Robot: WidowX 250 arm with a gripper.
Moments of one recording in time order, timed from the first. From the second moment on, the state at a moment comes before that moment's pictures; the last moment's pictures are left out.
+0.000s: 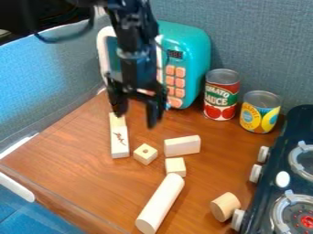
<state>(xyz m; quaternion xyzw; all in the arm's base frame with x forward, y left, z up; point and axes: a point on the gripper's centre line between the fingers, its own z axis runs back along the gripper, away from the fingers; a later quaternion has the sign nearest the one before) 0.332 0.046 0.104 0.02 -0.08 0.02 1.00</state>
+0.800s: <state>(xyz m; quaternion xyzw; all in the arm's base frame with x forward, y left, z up) 0.348 0.037 0.046 0.02 -0.03 0.03 1.00</state>
